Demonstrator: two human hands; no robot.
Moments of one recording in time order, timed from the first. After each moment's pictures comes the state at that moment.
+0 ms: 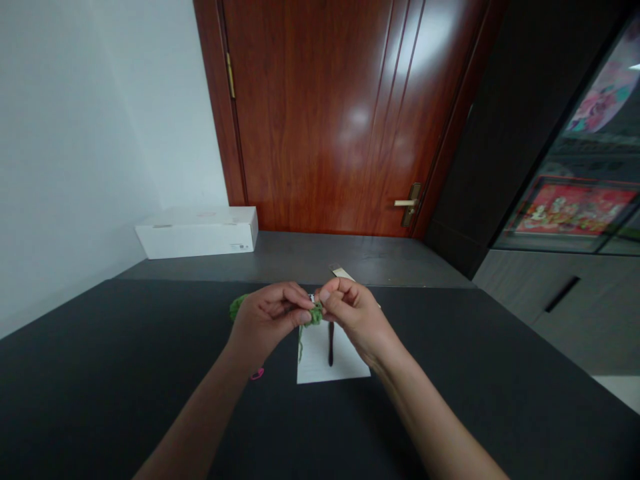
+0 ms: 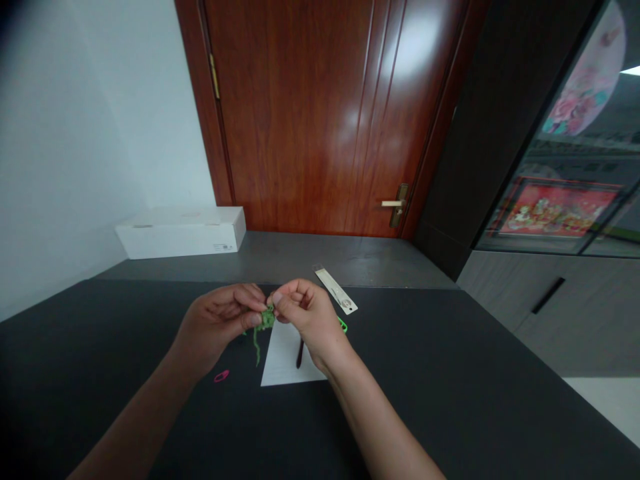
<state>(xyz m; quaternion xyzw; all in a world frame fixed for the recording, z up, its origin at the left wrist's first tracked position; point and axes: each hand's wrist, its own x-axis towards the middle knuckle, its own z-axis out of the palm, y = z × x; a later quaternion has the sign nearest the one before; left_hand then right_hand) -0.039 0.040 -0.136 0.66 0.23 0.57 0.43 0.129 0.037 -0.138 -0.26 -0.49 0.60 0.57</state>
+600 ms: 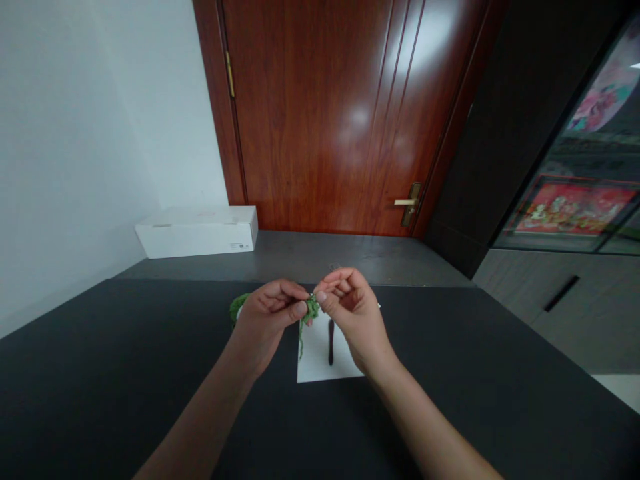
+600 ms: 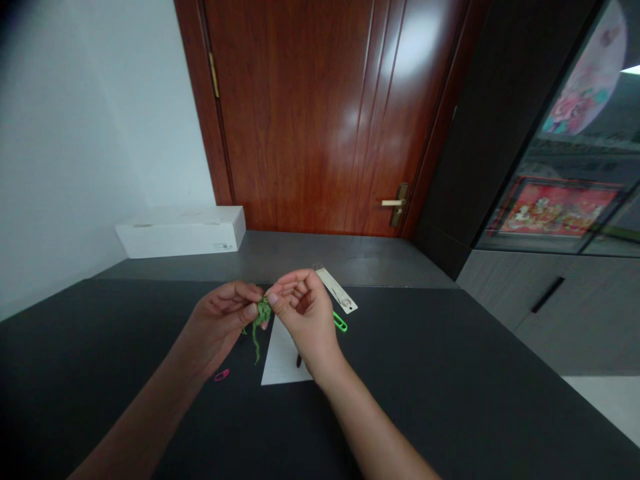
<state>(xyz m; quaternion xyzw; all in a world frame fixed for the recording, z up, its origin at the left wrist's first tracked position) -0.031 0.039 -0.140 0.49 0.24 0.62 0.56 0.117 0.031 -0.140 -0.21 -0.52 0.48 0.67</state>
